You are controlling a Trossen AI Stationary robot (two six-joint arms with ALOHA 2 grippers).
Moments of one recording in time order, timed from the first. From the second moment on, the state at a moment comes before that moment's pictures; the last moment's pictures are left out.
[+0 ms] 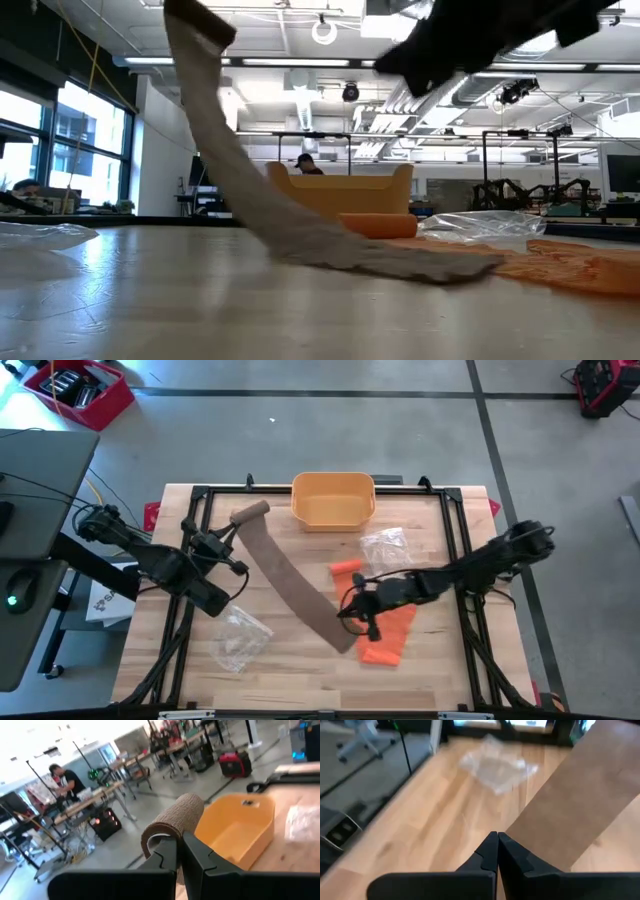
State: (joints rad) left arm -0.54 1.15 1.12 -1.40 -1.48 -1.00; right arm 0.29 1.53 0.75 0.32 0.03 0.02
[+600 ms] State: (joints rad) left arm -0.50 1.16 0.70 -1.13 -1.46 -1.25; right arm 0.27 1.96 0.94 0.13 -0.08 0.13
